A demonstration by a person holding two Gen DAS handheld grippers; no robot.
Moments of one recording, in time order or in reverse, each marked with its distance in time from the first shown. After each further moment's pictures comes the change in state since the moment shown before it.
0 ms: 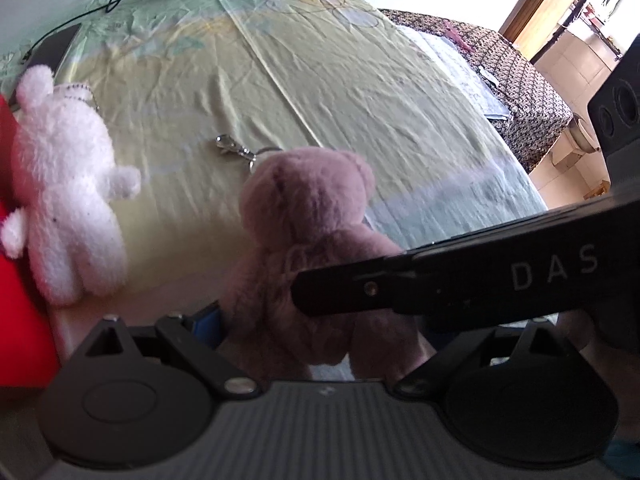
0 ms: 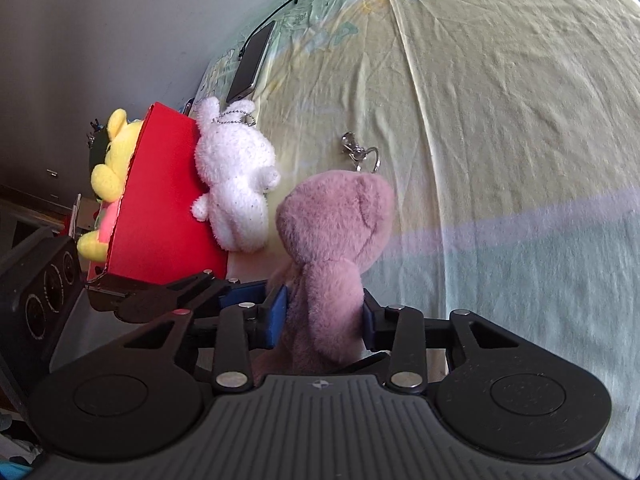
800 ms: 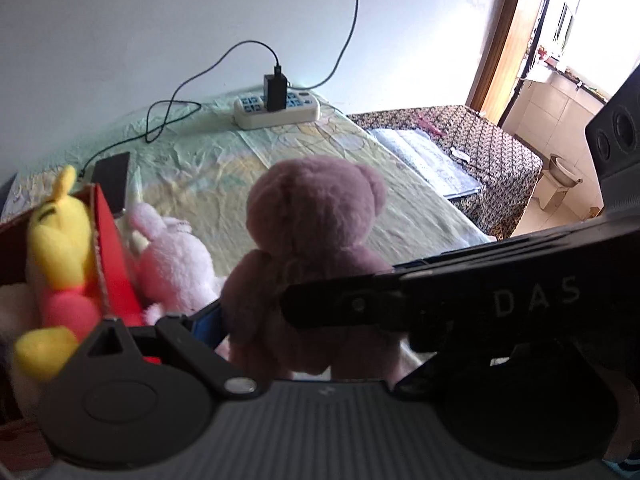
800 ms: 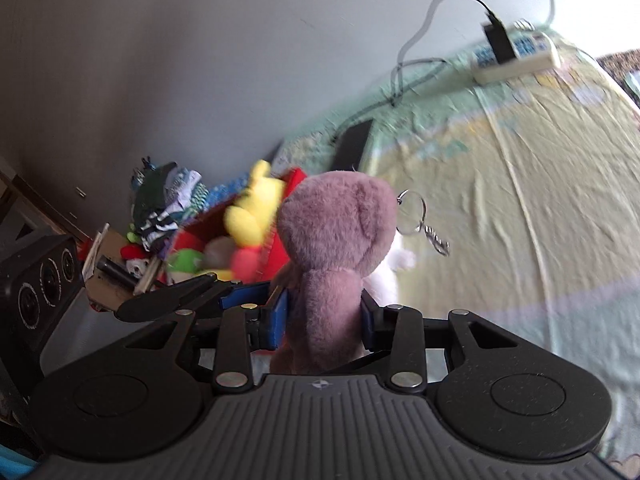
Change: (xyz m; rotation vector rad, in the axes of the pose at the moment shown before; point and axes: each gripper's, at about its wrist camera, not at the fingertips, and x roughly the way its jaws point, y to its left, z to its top) left arm -0.146 0.037 -0.011 0.122 -0.313 0.008; right arm -0.035 0.145 -0.026 -0.198 -0.339 0.017
